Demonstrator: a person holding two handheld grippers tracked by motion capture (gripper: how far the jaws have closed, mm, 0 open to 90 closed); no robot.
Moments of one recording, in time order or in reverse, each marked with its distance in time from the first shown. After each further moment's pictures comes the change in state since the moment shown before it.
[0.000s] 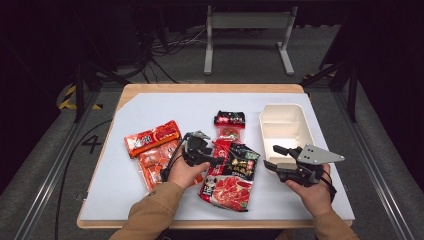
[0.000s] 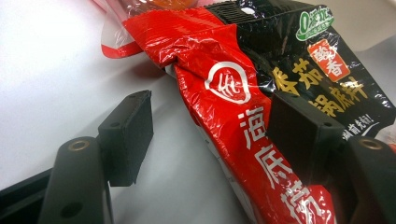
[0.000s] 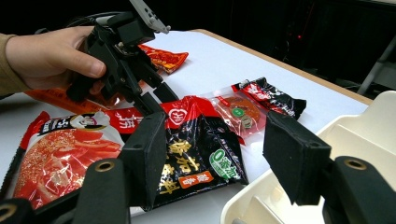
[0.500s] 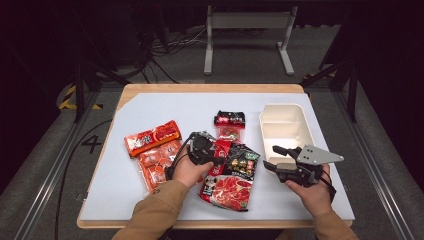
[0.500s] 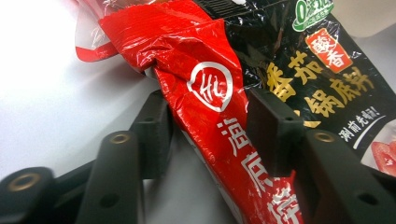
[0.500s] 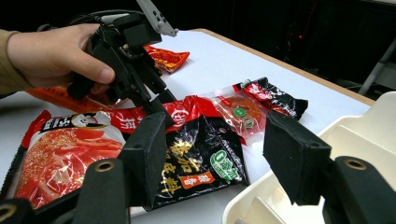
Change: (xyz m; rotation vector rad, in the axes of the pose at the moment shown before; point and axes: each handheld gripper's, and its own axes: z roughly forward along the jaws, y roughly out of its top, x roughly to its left) left arm -0.009 0.009 0.006 0.074 0.024 0.024; right arm 0.001 0.000 0.001 0.002 0.004 -0.003
